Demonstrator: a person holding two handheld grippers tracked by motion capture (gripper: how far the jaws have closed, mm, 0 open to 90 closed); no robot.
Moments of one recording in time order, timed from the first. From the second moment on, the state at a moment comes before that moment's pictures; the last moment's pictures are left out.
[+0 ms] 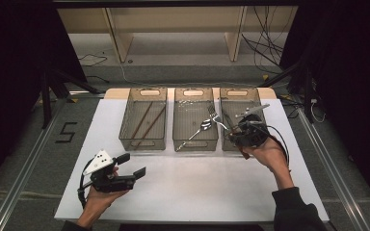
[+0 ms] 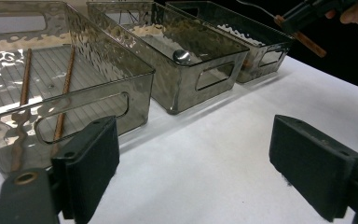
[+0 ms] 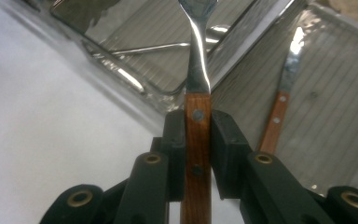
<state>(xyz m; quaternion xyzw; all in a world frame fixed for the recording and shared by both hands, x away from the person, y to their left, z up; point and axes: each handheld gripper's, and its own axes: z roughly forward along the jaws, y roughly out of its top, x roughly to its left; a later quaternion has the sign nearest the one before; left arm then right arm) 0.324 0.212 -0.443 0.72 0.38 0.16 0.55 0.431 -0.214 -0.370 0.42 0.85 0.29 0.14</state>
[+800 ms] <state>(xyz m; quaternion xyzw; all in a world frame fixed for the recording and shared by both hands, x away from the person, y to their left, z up) 0.325 0.213 -0.443 0.72 0.38 0.16 0.55 0.481 -0.235 -0.366 0.48 0.82 0.28 0.15</state>
